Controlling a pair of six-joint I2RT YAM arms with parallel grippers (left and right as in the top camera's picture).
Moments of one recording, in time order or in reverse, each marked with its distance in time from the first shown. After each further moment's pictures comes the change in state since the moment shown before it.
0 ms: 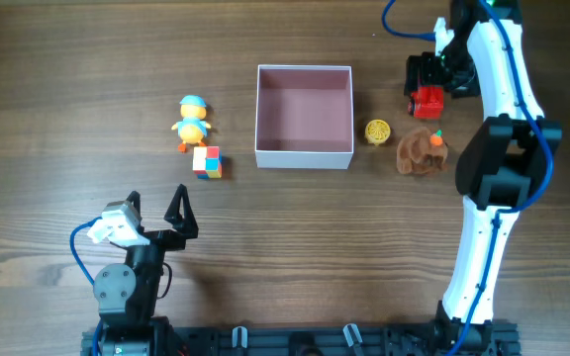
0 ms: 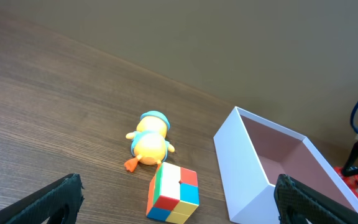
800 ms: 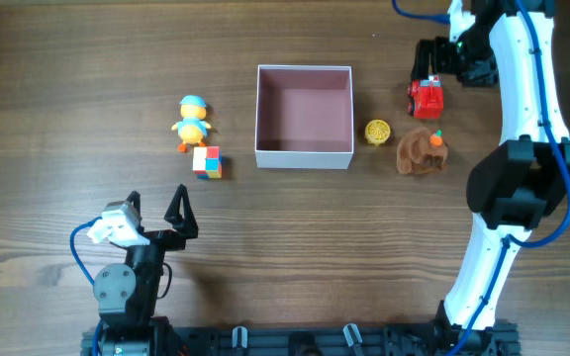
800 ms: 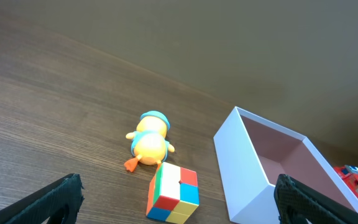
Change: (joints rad) left arm 0.000 0.000 0.000 0.000 0.000 0.000; right arm 0.000 -0.195 -0.002 -0.075 -0.056 0.010
